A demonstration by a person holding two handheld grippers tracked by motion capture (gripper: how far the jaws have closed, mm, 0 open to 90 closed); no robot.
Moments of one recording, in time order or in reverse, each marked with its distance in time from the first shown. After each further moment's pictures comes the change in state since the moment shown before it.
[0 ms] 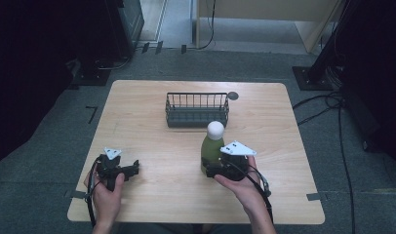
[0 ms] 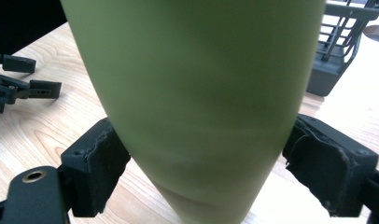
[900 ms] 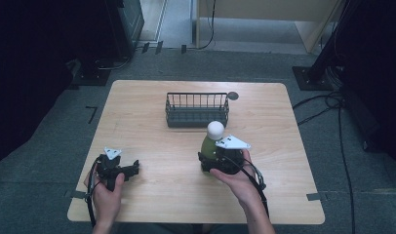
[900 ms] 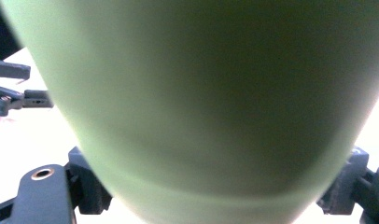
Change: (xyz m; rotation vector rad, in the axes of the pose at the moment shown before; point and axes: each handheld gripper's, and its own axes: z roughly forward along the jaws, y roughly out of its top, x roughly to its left) left arm 0.000 0.000 0.000 0.000 0.000 0.000; right arm 0.003 0.013 0.013 0.010 -0.006 -0.016
